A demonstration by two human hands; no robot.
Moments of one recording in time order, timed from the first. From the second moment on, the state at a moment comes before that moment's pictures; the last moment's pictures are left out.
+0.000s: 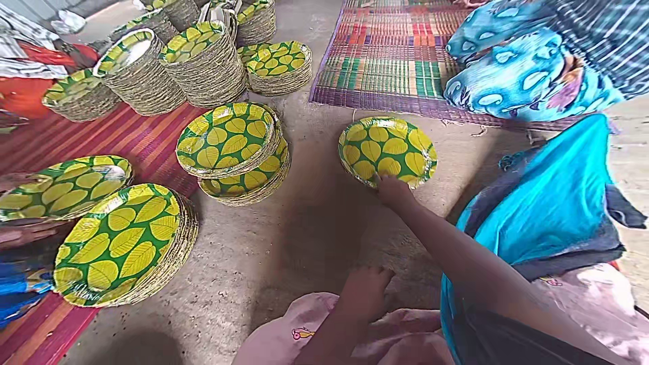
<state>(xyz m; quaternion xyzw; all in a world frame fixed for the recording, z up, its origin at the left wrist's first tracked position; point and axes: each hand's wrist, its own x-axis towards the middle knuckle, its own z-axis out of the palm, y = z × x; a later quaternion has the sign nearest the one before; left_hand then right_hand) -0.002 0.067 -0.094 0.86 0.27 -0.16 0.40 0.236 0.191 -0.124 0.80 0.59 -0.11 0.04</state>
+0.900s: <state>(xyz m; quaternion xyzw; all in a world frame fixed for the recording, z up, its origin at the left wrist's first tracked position) -0.010 0.026 -0.127 0.84 0.47 -0.20 0.21 0.266 -0.039 -0.114 0.73 0.66 -0.19 -0.05</state>
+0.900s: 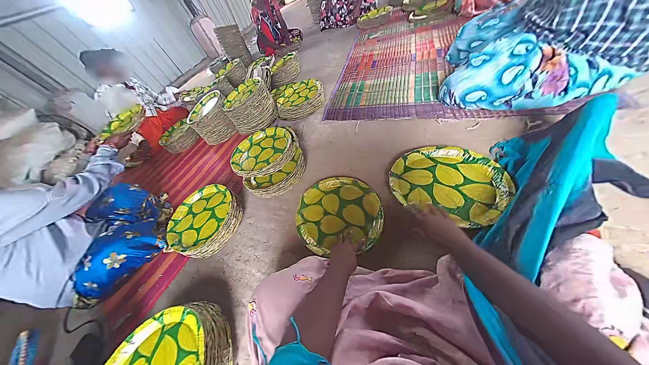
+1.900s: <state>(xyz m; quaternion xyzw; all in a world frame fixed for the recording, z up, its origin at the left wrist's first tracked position) -0.011 0.020 -0.136 0.93 0.36 0.07 -0.02 0.238 -0.042 -0.122 0.61 0.77 -0.09 -0.15</state>
